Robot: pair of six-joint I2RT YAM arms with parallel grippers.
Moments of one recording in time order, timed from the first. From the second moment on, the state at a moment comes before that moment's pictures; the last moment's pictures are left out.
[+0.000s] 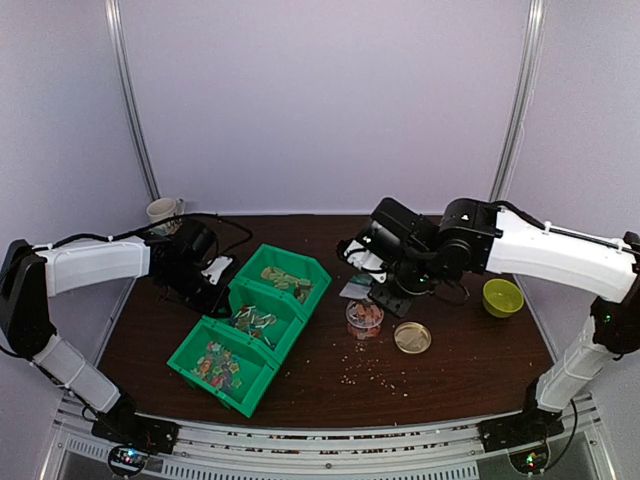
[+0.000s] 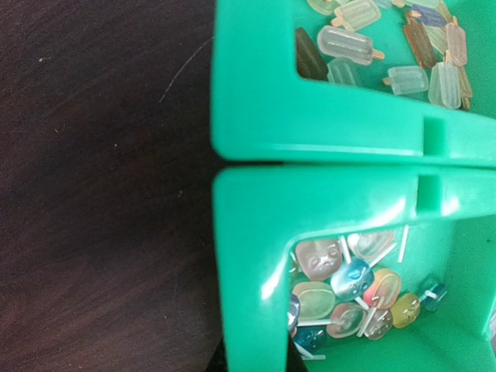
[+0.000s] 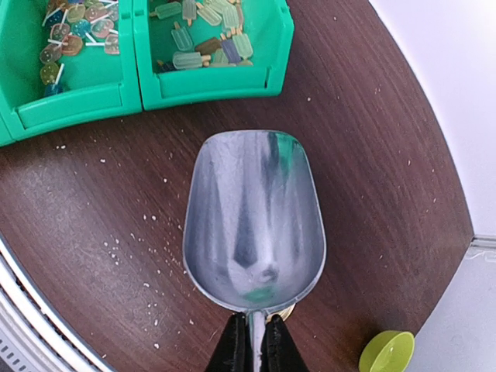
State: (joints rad) left arm -0.50 1.49 0.99 -0.68 0.19 -0.12; right arm 1.10 1.57 1.52 -1.04 0.39 0.02
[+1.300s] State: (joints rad) left arm -0.56 1.66 1.03 -0.65 0.32 -0.13; right arm 1.13 1.96 1.88 -1.19 0.54 -0.18
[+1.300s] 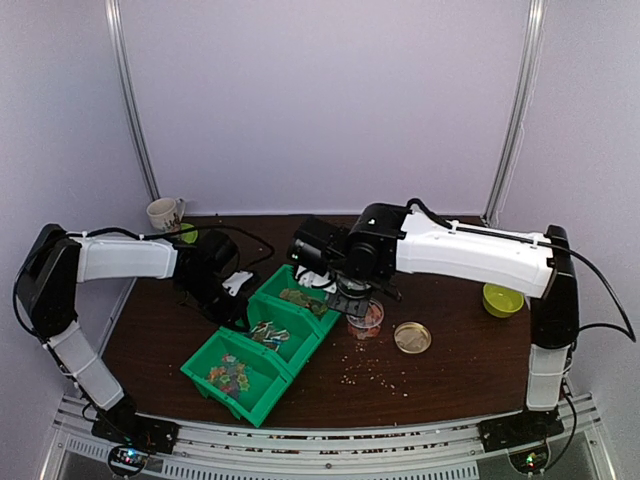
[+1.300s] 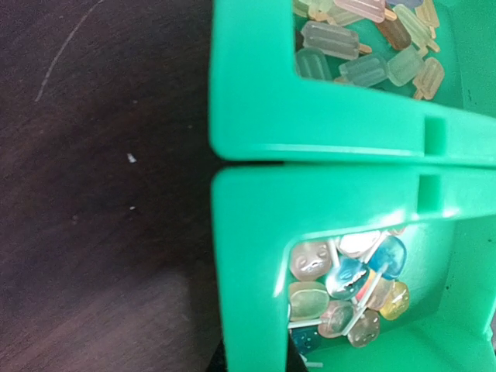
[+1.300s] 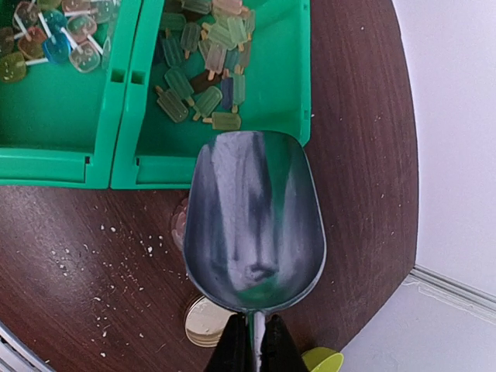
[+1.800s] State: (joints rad) left arm -0.63 1.61 1.04 -0.71 0.14 -0.08; right arm 1.13 2.19 2.04 -1.26 0.54 -0.22
